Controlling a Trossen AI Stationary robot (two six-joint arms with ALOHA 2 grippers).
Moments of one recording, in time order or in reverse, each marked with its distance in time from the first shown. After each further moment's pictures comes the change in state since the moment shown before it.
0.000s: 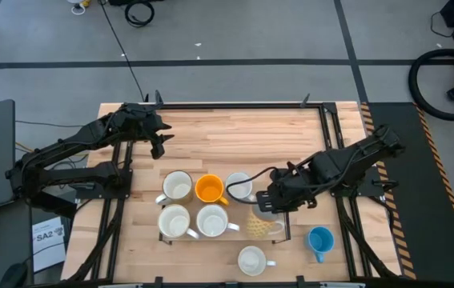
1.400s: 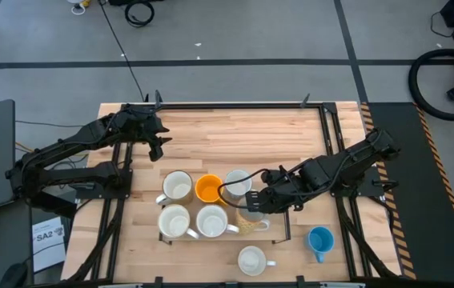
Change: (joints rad) left arm -0.001 0.000 0.000 -0.070 0.000 0.002; right arm 0.002 0.067 0.000 0.113 0.145 0.022
